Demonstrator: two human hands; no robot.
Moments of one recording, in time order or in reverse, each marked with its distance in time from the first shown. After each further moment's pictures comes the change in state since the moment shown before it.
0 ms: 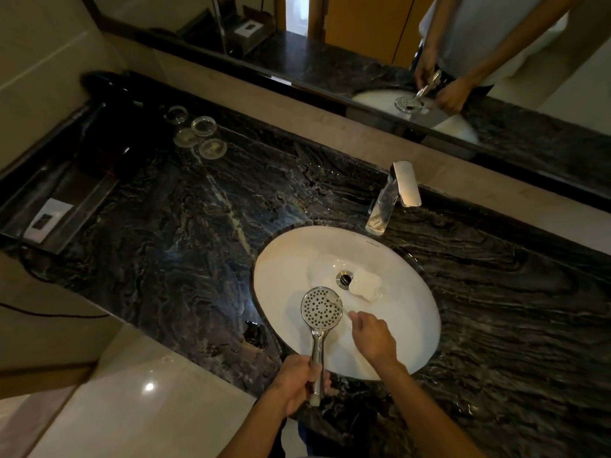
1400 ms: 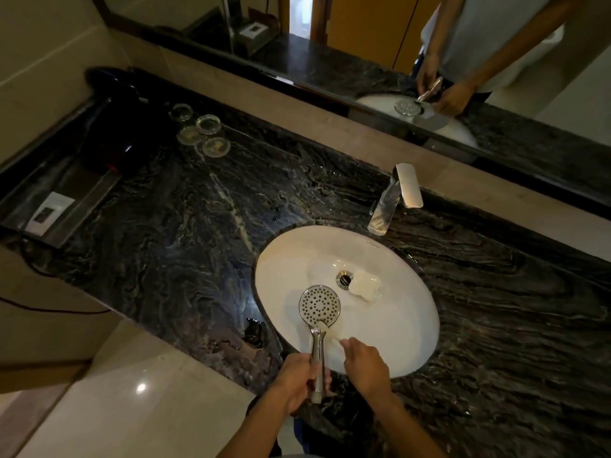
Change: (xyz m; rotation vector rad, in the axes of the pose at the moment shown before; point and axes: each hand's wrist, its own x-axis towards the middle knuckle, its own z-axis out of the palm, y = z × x) left_hand -0.003 -0.001 0.002 0.010 0.018 0.020; right_hand -0.042 0.013 0.038 -0.090 -0.051 -0.036
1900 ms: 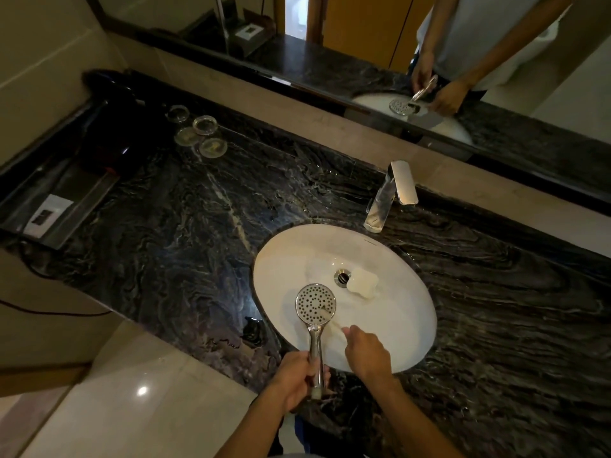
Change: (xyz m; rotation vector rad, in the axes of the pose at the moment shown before) left_hand -0.006 -0.001 0.003 -0.002 0.010 0.031; right_hand 0.011 -0.002 -0.012 -0.051 0.043 -0.026
